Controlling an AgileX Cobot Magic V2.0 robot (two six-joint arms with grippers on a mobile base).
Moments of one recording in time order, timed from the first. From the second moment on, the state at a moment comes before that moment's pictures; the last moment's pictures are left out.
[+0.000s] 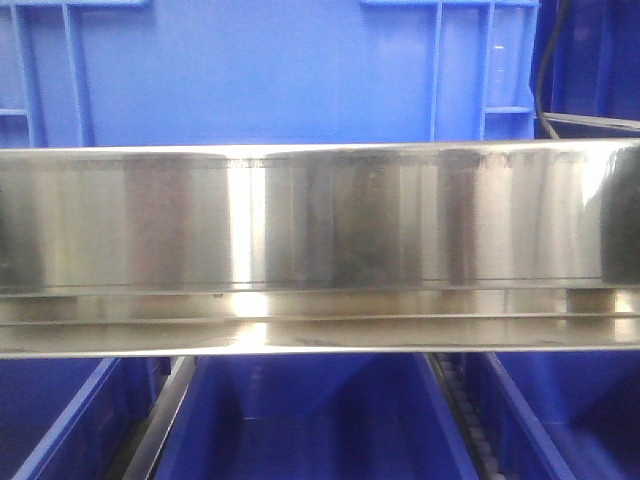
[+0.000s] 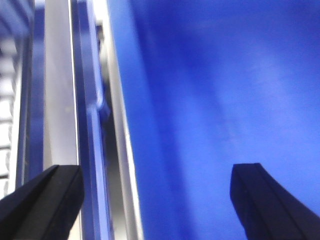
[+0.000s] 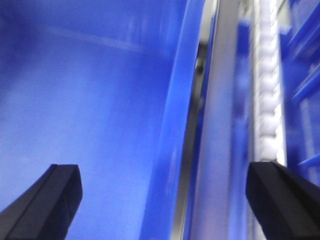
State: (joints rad) left arm -0.24 1.86 -2.07 0.11 1.23 -0.10; right arm 0.30 1.90 -2.17 -0.10 1.23 0.14
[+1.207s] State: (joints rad) left arm -0.23 1.89 -2.08 0.07 1.23 -0.12; right arm 0.28 1.97 -2.17 -0.02 1.23 0.17
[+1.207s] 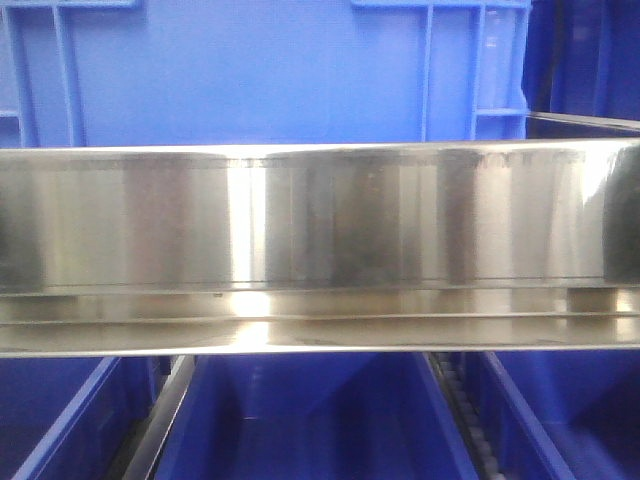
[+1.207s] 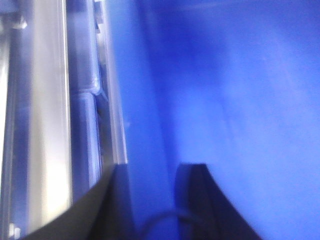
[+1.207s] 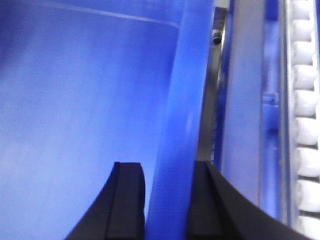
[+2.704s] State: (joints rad) left arm -0.22 1.65 -2.07 -0.11 1.27 -0.13; right arm 0.27 1.72 -2.16 0.02 1.26 0.18
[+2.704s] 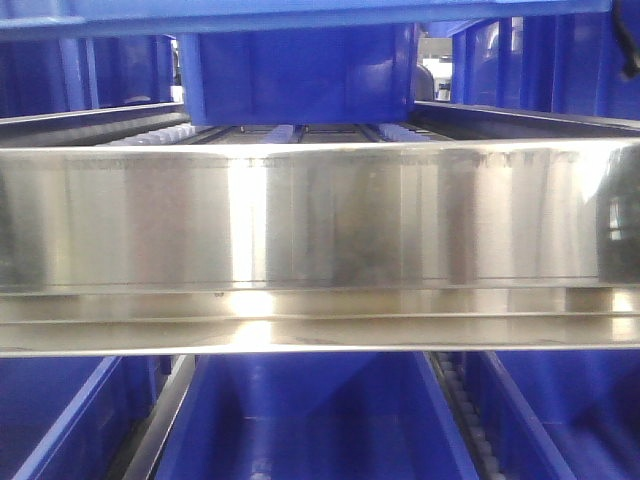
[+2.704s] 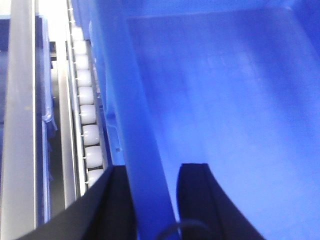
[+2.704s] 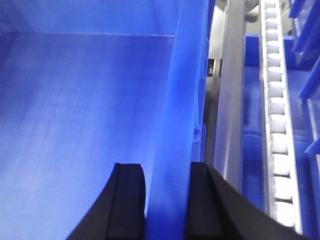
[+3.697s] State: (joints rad) left arm -0.22 1.65 -2.07 -0.13 1.15 -0.13; right arm 0.27 1.72 -2.16 0.01 1.26 0.18
